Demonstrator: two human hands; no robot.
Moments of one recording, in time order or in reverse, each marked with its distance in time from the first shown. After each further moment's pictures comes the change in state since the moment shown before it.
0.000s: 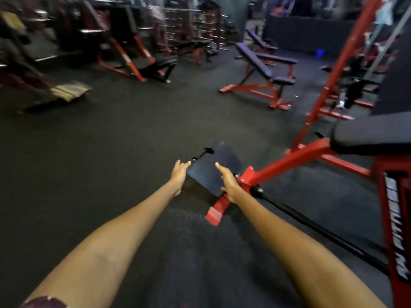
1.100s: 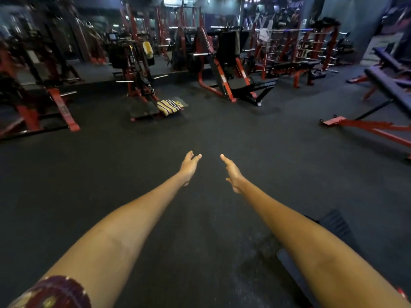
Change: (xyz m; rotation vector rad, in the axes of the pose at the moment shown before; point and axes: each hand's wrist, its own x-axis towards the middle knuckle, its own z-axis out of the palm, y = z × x) left_hand 0.375 0.154 -0.330 0.052 0.390 0.093; right_hand 0.358 -0.206 0.407 -0.110 -0.493 -0.126
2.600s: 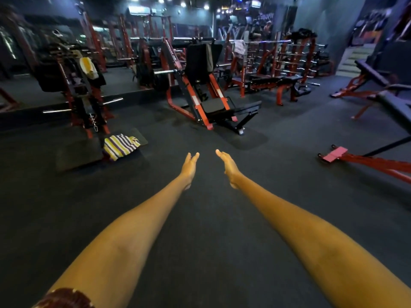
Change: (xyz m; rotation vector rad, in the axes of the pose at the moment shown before) left_hand 0.913 0.261 0.310 -0.066 -0.128 -0.009; right_hand 0.908 -0.314 -0.280 -0.048 0.112 -0.117
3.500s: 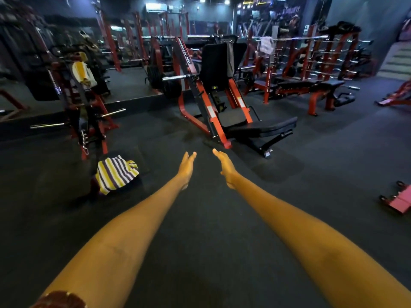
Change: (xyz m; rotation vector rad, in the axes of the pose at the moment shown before) left_hand 0.624 0.124 -0.031 -0.012 0.126 0.028; right_hand 0.634 -0.104 0.045 0.027 -0.100 0.011
